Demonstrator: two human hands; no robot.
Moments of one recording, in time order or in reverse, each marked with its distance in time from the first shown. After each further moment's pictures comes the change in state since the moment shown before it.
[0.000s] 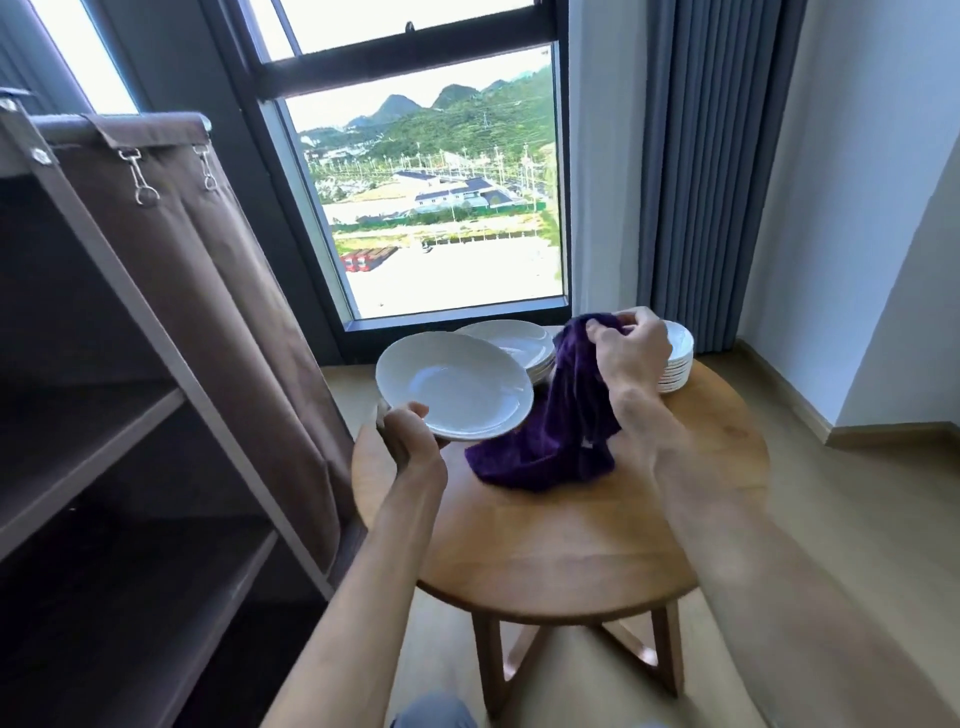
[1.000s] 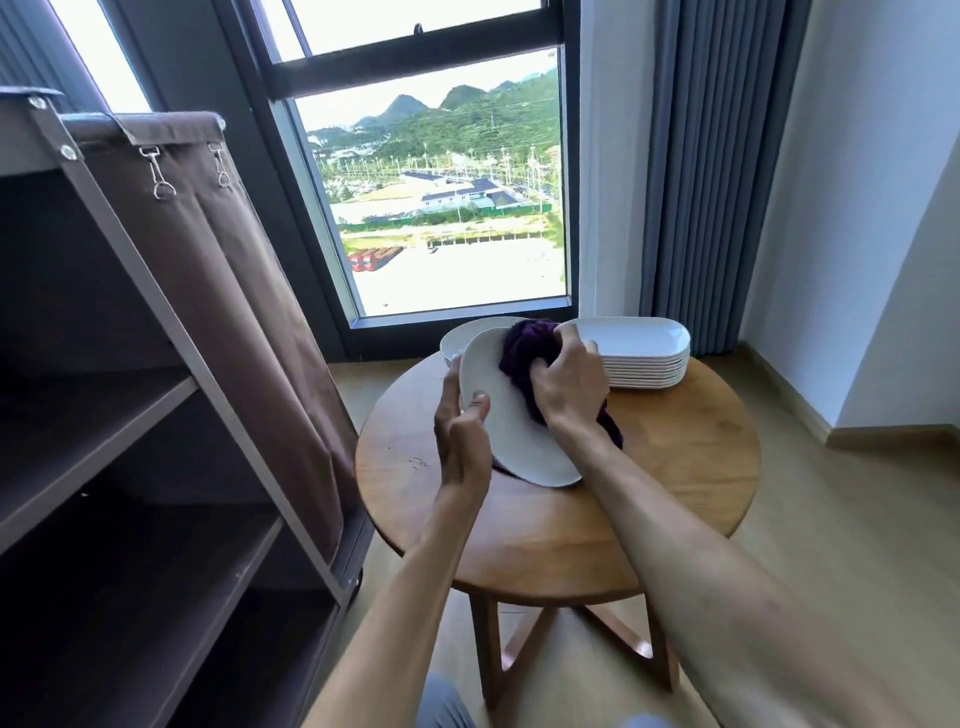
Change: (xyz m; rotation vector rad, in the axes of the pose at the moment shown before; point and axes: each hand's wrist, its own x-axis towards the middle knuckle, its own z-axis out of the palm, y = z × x) left_hand -0.076 -0.012 0.002 0.239 -0.440 0.312; right_hand -0.047 0.022 0.038 -0.454 -0.088 -0.320
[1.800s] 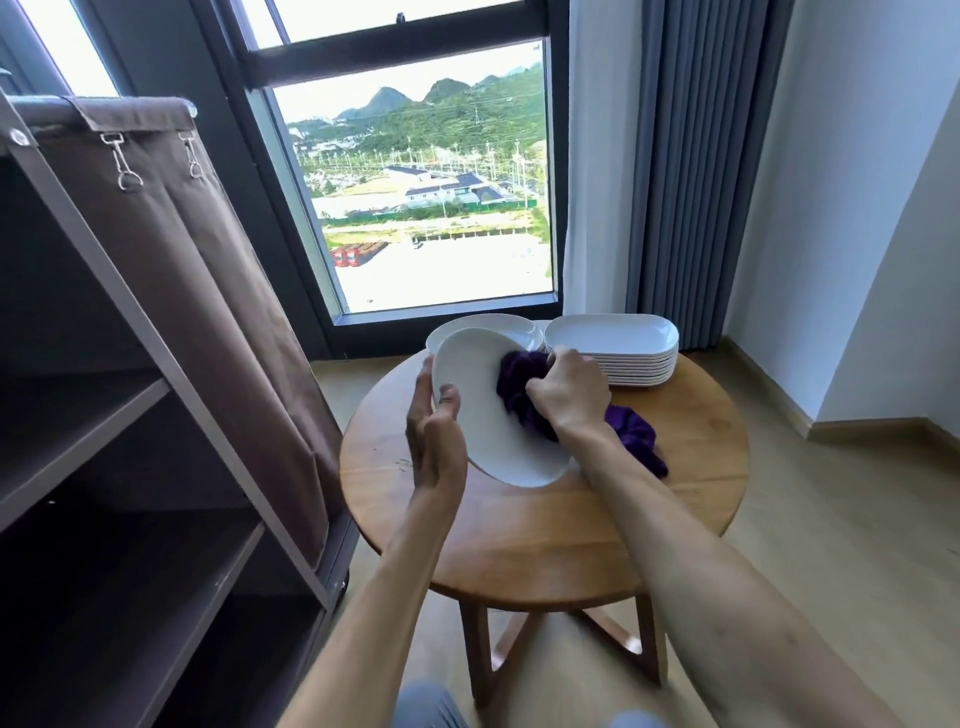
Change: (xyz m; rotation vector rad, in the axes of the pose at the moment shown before) left_hand 0.017 -0.010 -0.014 0.022 0.050 0.030; right_hand 0.002 0.006 -0.015 -0.133 -0.227 0.108
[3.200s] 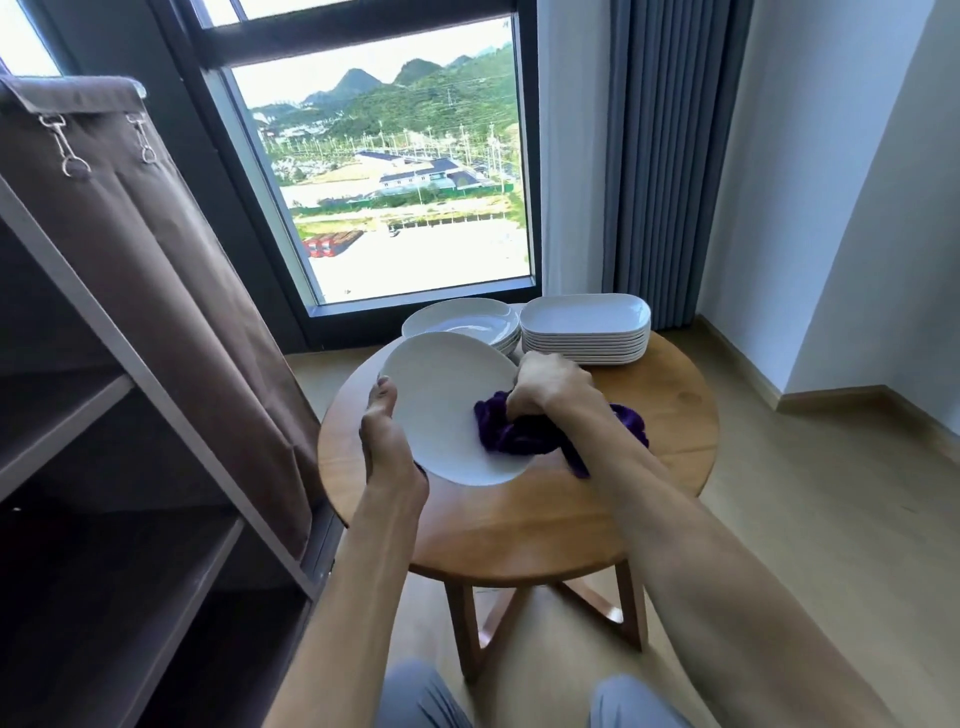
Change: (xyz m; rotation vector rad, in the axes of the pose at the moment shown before) left_hand 0.001 -0.008 -0.020 -0.366 0.122 -0.312; right_hand -0.009 -0.005 -0.022 -0.407 -0.429 0.004
